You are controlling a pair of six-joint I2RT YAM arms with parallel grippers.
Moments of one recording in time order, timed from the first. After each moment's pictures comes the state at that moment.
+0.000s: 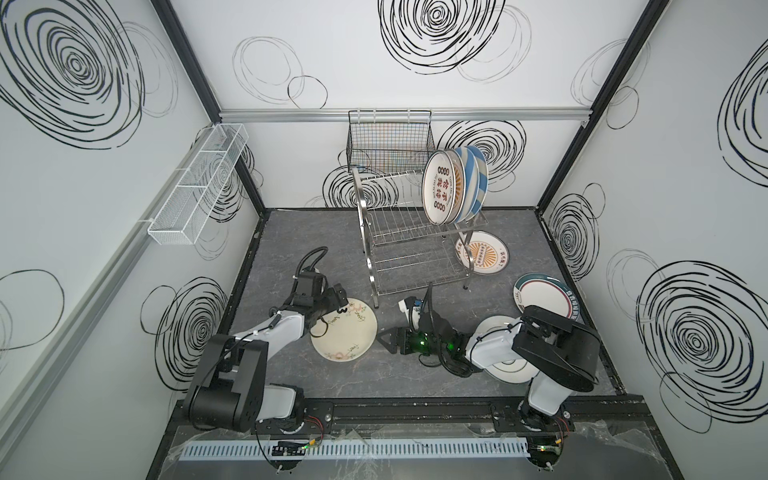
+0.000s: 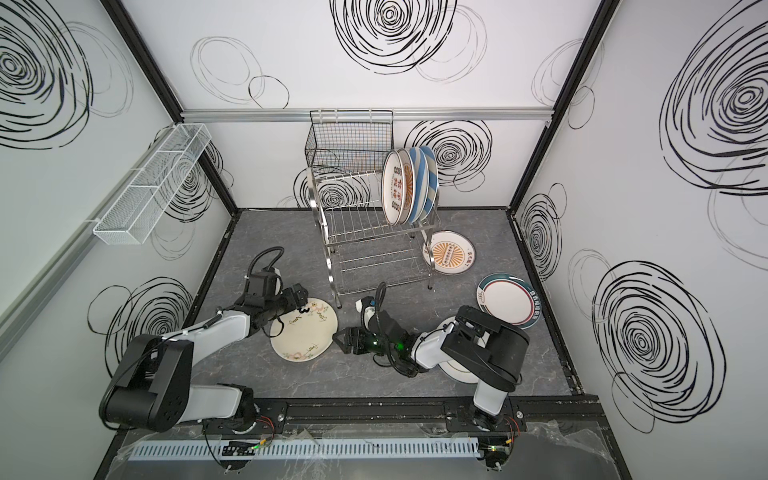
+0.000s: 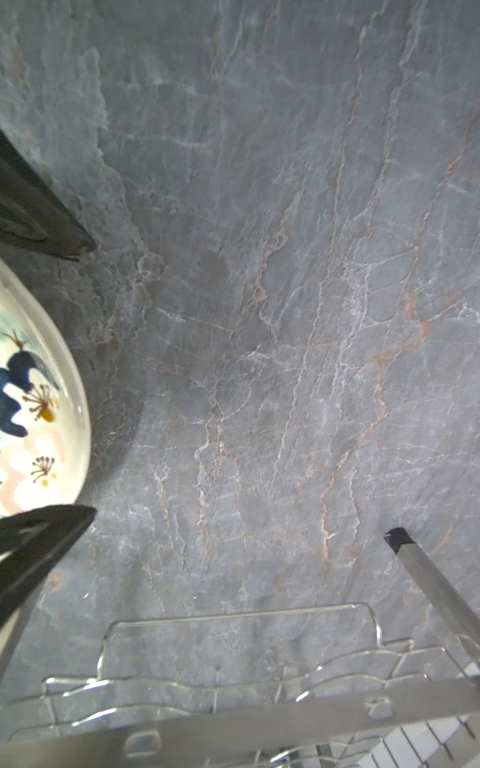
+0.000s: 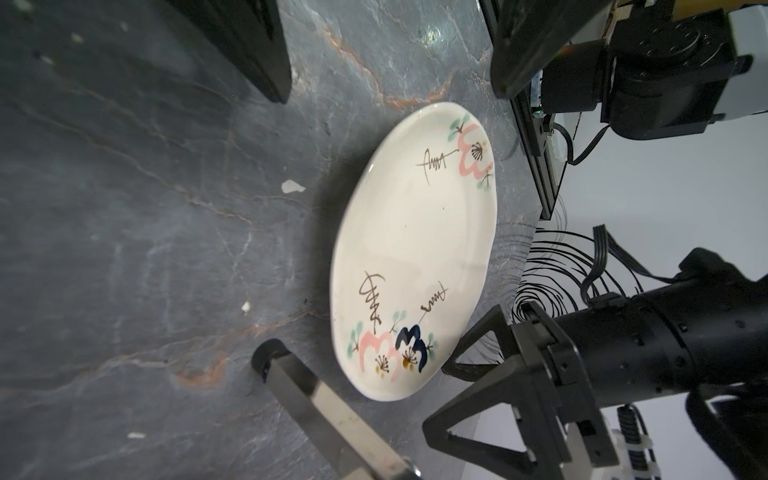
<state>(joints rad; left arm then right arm) -0.12 1.35 0.49 0.01 0.11 -0.57 1.02 1.74 0.52 0.76 -0.18 0.96</state>
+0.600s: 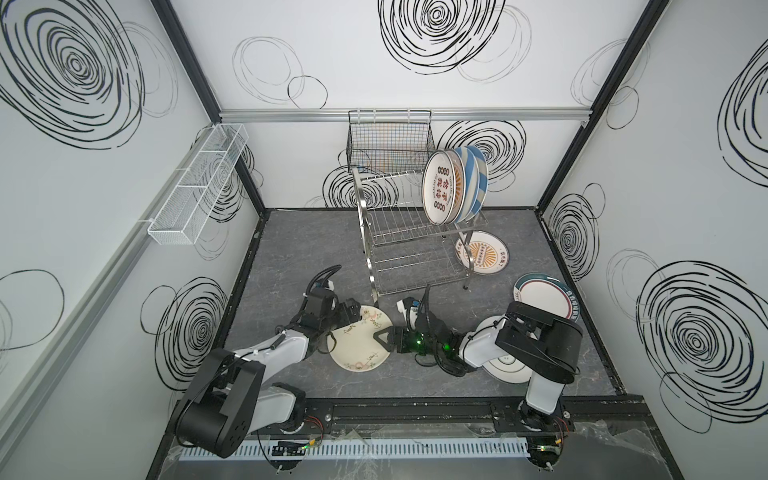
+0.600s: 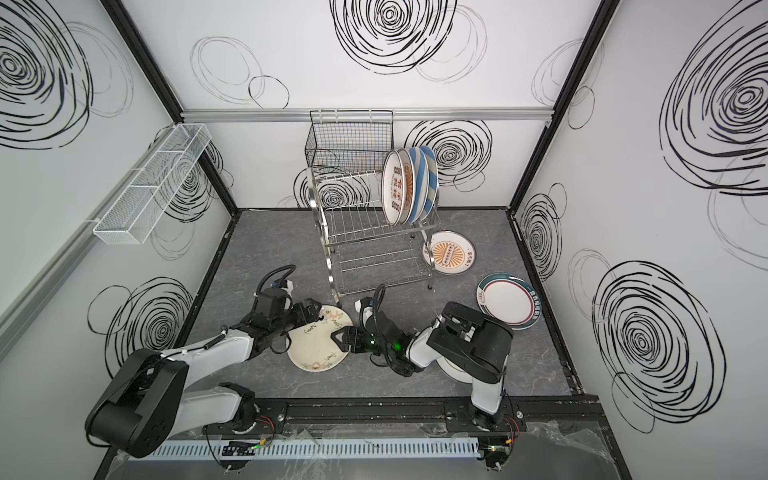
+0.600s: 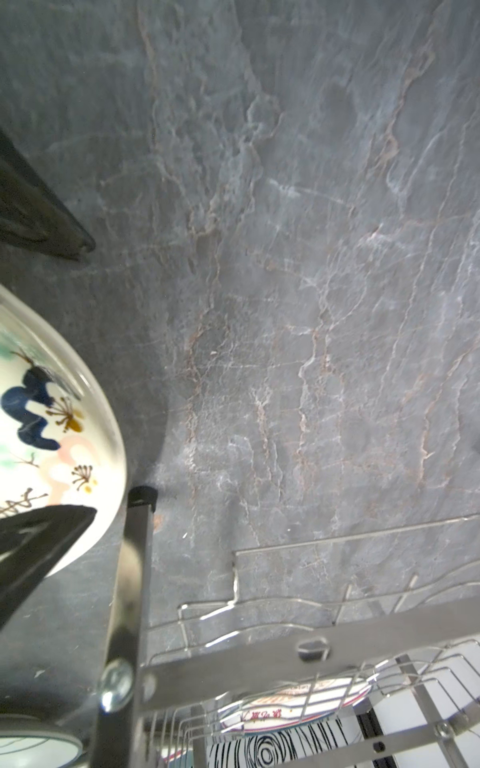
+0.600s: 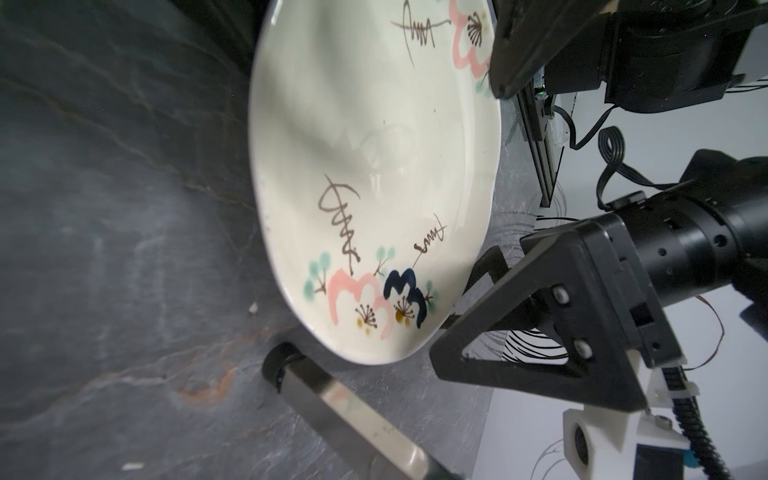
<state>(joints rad) -0.30 1.26 0.34 0.15 0.12 -0.66 1.02 1.81 0.53 0.83 -0.17 1.00</state>
